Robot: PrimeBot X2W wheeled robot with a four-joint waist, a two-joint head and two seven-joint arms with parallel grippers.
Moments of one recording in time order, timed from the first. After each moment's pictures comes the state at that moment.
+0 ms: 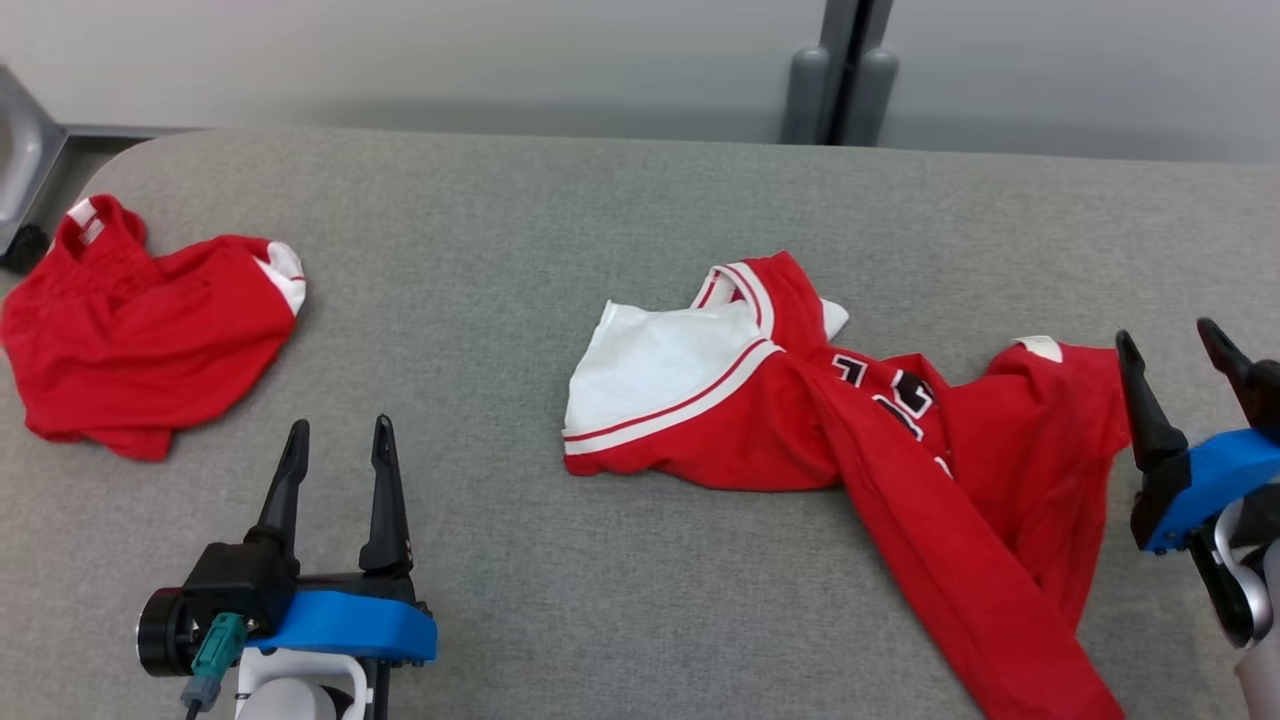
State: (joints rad) left arm -0.11 0.05 -0.05 0.24 -0.17 -0.06 -0.26; right arm -0.37 -0.34 -0.04 0.44 0.12 0.13 -0.07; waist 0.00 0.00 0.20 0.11
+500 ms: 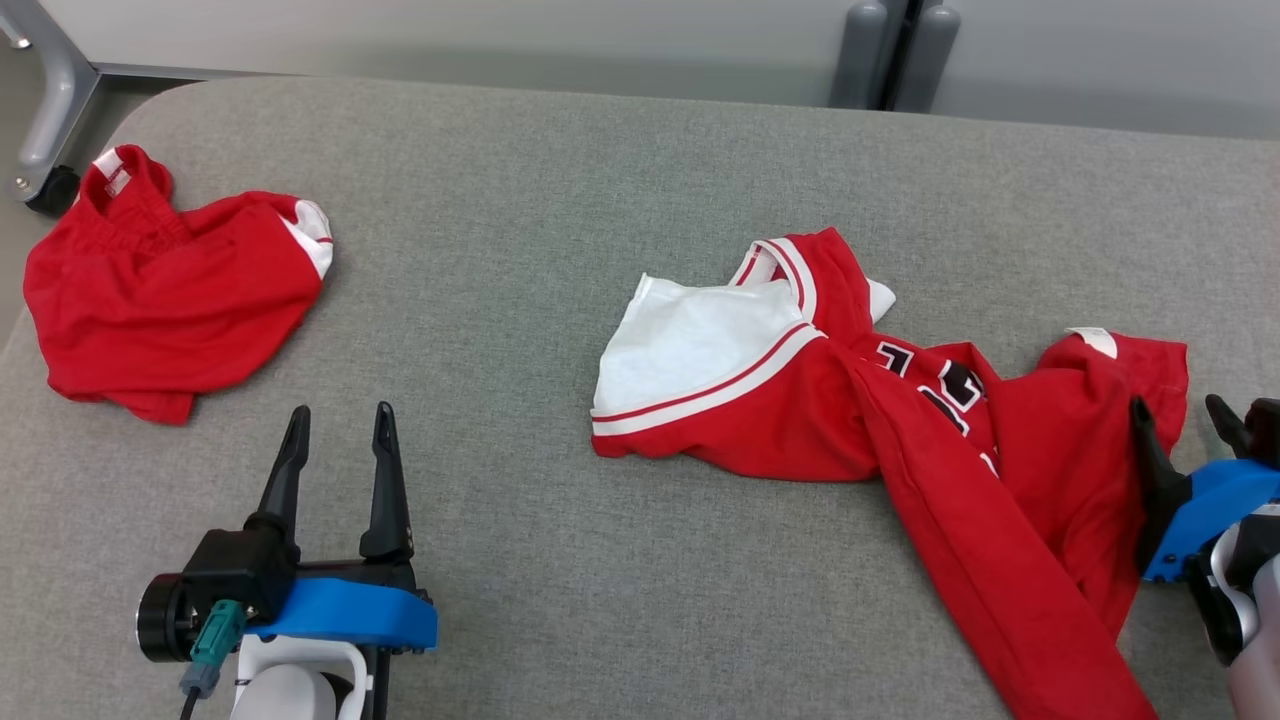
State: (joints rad) left arm -0.13 0.05 -0.05 0.24 -0.17 -0.07 -0.26; right arm -0.46 -0.32 -0.09 0.81 0.12 0.13 -0.13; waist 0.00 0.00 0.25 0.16
